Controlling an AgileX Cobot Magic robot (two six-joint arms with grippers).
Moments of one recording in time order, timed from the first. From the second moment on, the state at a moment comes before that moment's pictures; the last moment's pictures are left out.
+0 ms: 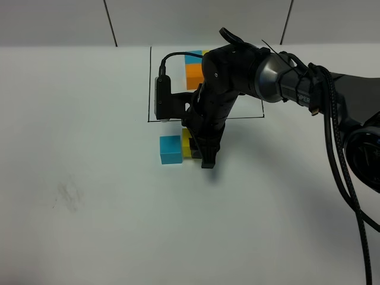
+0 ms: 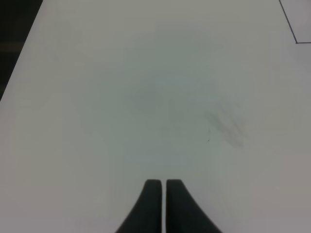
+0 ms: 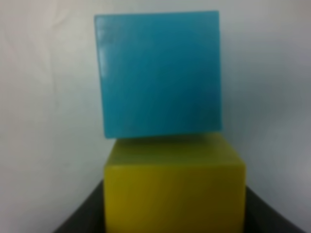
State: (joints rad) left arm 0.00 -0.01 -0.51 0.09 1.07 -0.01; right arm 0.59 2.27 -1.73 0.16 0.87 -1.05
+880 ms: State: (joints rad) left arm 0.00 -0.01 -0.51 0.09 1.06 -0.01; right arm 0.59 2.34 -1.78 0.17 0.90 -1.07
